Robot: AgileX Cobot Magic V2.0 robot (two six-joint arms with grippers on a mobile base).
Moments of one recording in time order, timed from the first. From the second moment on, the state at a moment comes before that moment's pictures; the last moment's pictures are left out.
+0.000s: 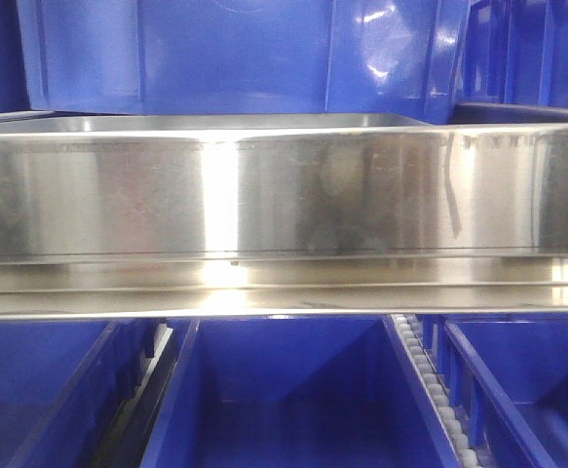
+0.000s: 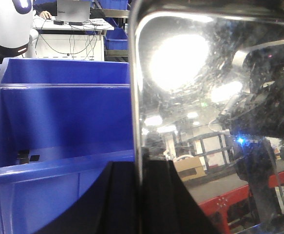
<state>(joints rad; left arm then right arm) -0.44 1.18 -1.40 0.02 0.44 -0.09 0.71 1.29 -1.52 -0.68 0.67 0.70</state>
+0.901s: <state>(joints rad) -0.44 1.18 -1.40 0.02 0.41 -0.09 0.71 1.29 -1.52 -0.68 0.64 0.70</state>
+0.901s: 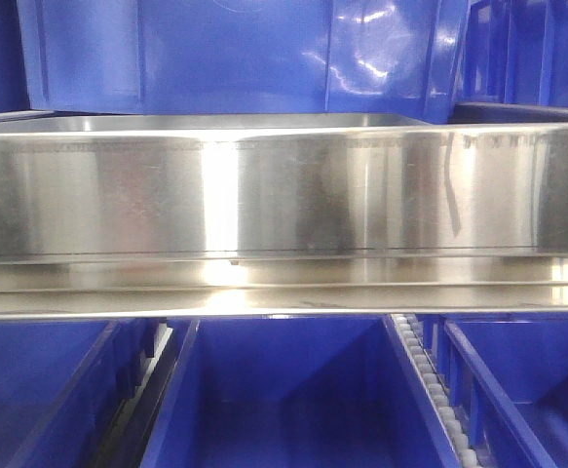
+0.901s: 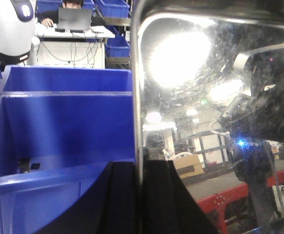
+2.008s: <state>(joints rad) -0.34 1.41 -1.40 -0.01 0.90 -0.24 0.72 1.54 -1.52 -0.49 1.02 0.72</state>
